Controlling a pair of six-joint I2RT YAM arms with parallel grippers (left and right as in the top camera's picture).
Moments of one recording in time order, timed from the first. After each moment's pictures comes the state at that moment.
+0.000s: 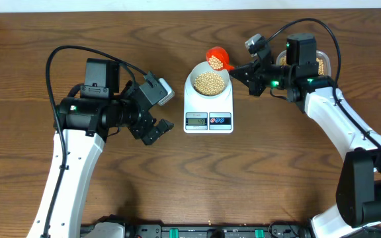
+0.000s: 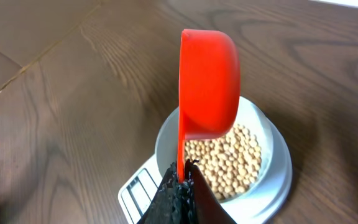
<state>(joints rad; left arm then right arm) -0.12 1.31 1.26 -1.06 0.50 0.72 0.18 1.74 1.18 -0.13 -0.86 -0.14</state>
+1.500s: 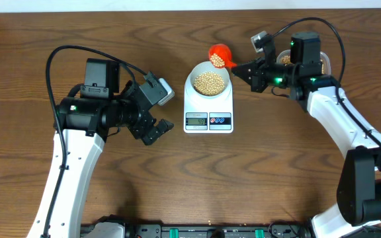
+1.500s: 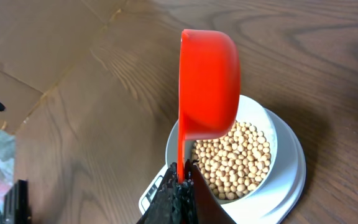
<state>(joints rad) -0.12 1.31 1.26 -1.06 0.50 0.72 0.15 1.75 1.18 -0.11 -0.90 0.02</state>
